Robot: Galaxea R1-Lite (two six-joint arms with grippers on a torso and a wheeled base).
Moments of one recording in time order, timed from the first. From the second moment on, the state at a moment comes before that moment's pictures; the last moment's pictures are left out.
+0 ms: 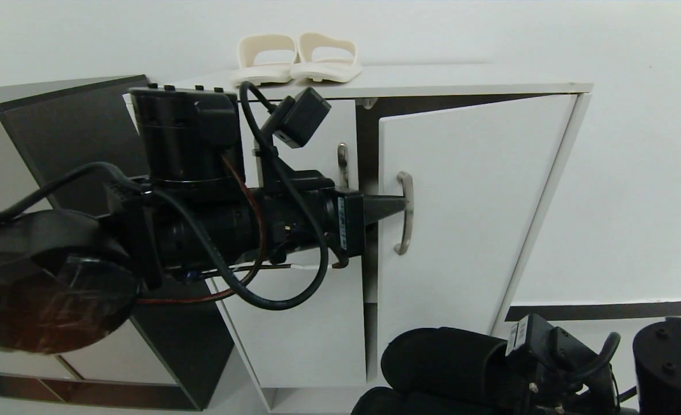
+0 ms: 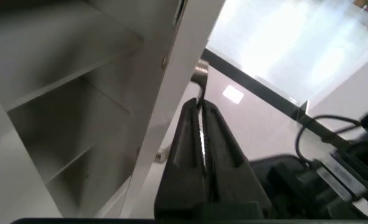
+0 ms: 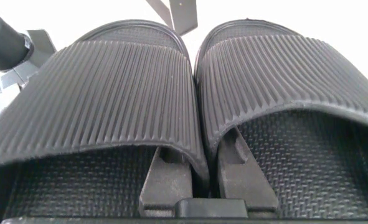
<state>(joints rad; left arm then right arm) -0.68 1.61 -1.05 -0.48 -0.39 -0.20 0.98 1.44 -0.40 -0.64 0.05 0.06</state>
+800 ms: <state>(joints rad) -0.56 1.60 -1.05 -0.48 -0.39 -0.21 0.99 1.37 -0.51 -0.34 0.01 0.06</state>
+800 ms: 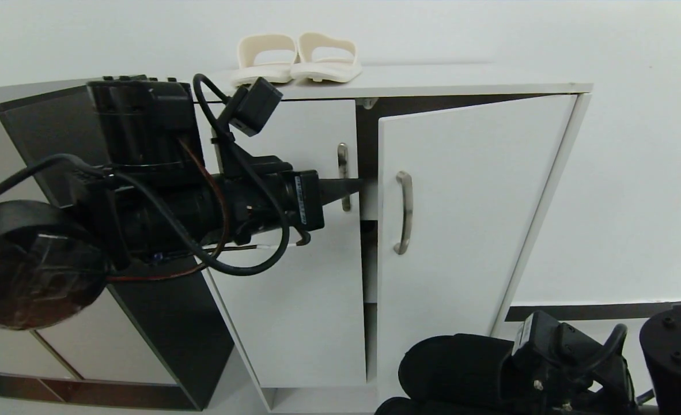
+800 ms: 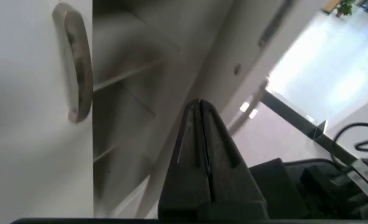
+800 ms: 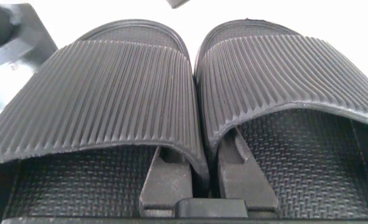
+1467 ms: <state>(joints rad) -0.56 1.74 -1.20 -0.48 -0.39 -0.28 0.99 1.38 -0.50 -0.34 0.00 0.06</state>
